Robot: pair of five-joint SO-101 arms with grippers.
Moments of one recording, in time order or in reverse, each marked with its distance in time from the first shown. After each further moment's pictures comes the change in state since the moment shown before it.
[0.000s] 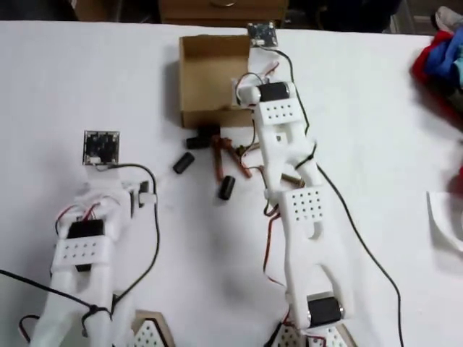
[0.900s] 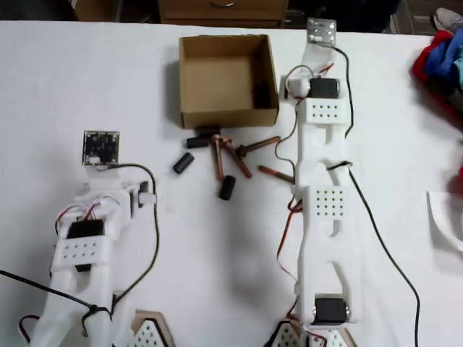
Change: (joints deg) left arm -0.1 0.0 0.0 0.0 0.0; right arm 10.9 6.1 -16.9 17.1 0.0
